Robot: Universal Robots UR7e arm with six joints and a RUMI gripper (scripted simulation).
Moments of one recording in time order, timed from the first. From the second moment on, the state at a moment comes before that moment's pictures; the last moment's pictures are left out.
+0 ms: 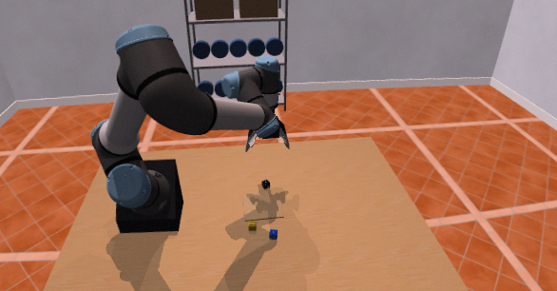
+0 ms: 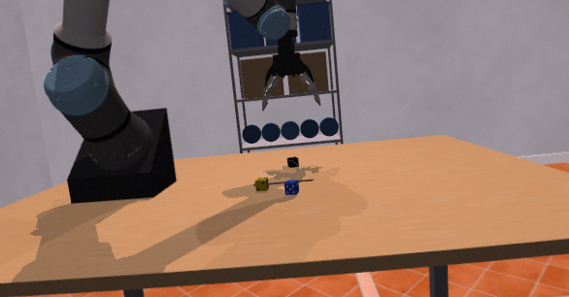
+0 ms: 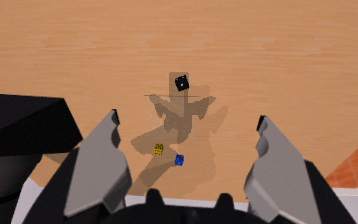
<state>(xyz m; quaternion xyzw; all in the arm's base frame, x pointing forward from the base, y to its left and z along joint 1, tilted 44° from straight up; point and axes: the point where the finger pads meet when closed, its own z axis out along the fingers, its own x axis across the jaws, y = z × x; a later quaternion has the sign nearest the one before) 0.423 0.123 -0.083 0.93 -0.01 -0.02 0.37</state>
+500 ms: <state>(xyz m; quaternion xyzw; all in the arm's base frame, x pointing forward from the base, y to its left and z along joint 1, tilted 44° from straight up) 0.411 0.062 -0.021 0.93 -0.03 -0.01 0.37</state>
